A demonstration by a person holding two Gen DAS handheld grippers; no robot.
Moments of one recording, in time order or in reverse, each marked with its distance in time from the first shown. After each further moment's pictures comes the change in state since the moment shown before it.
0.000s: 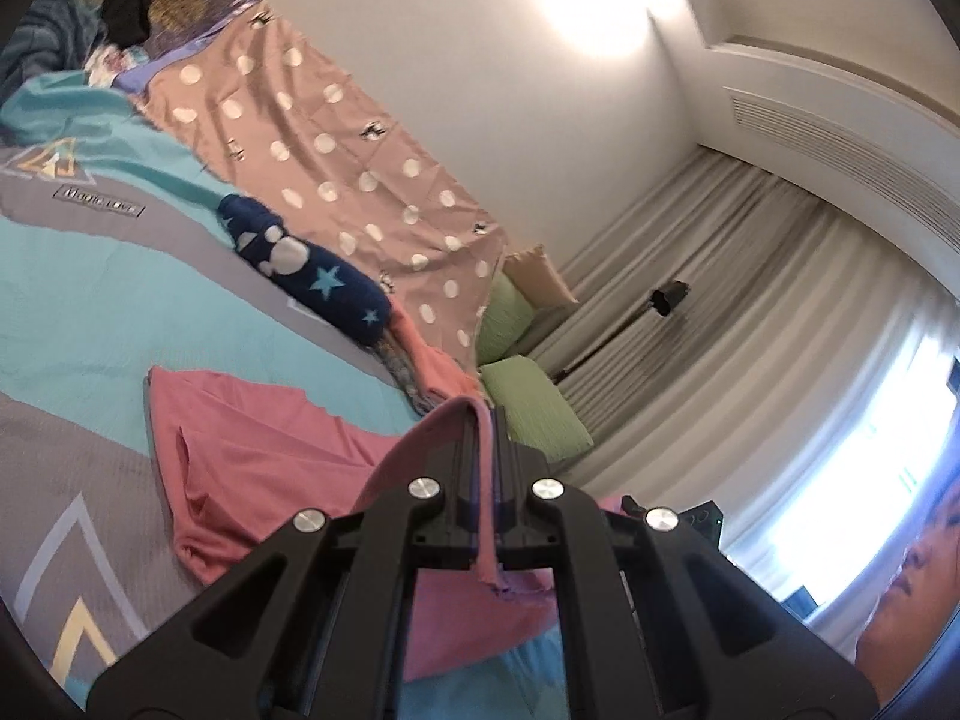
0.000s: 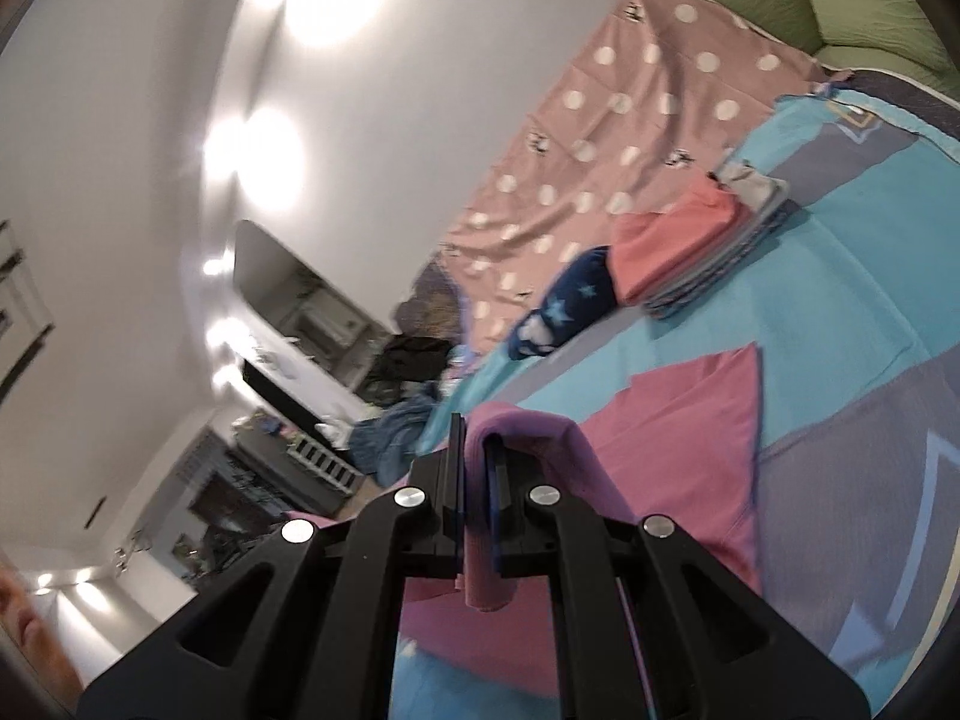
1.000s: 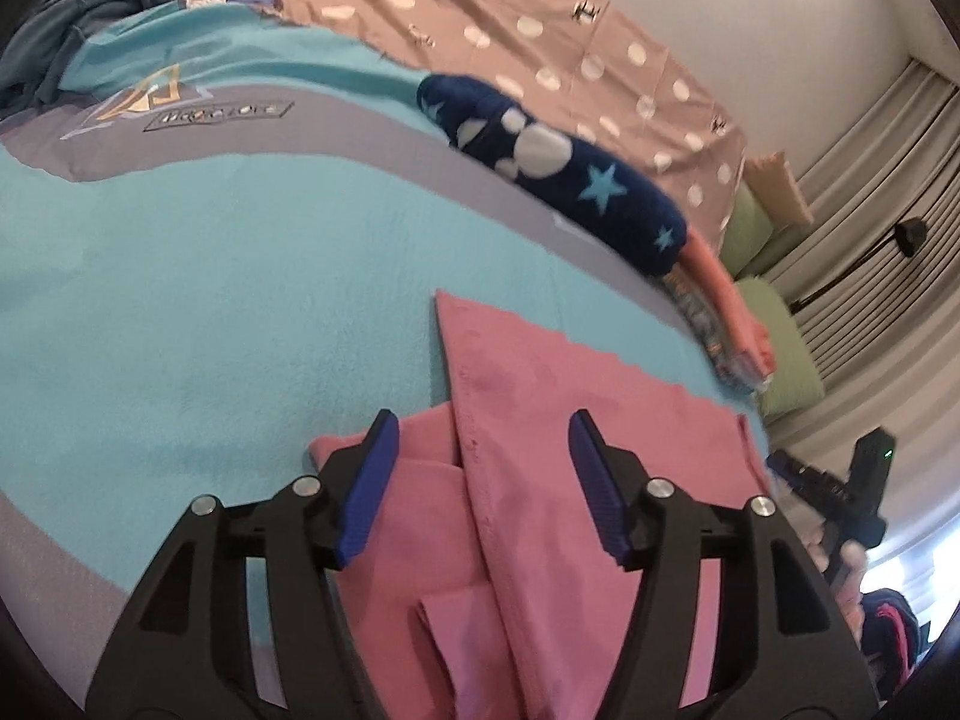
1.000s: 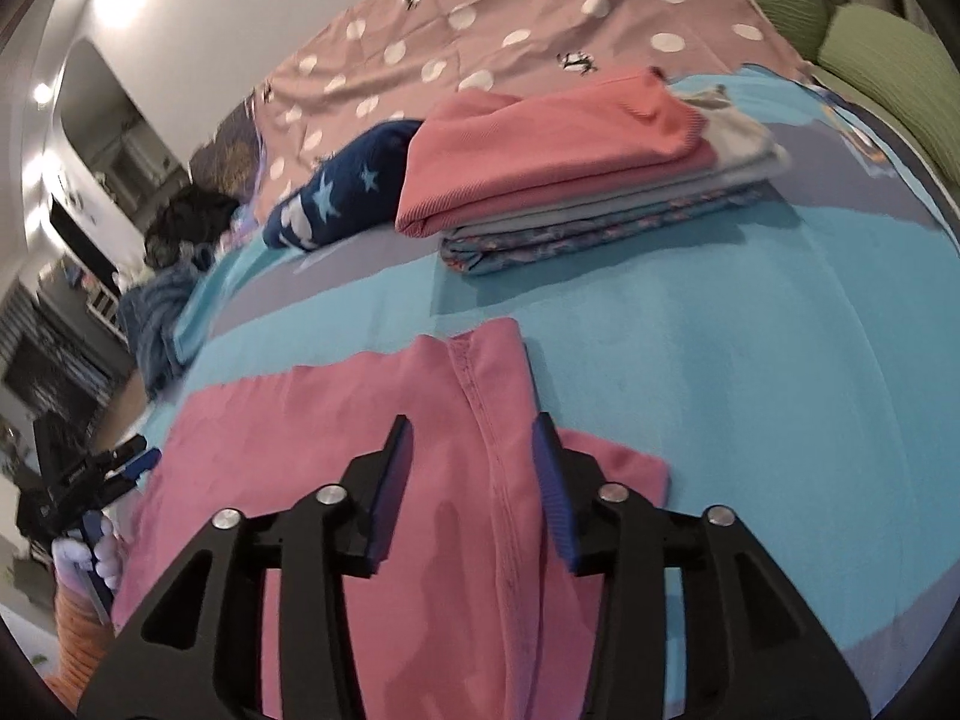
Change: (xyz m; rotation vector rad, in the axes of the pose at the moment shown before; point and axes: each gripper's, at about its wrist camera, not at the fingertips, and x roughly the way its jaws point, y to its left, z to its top) left arm 0.152 0.161 0.032 -0.013 0.280 0.535; right arm 0.186 -0.088 0.031 -0.260 0.356 -0.503
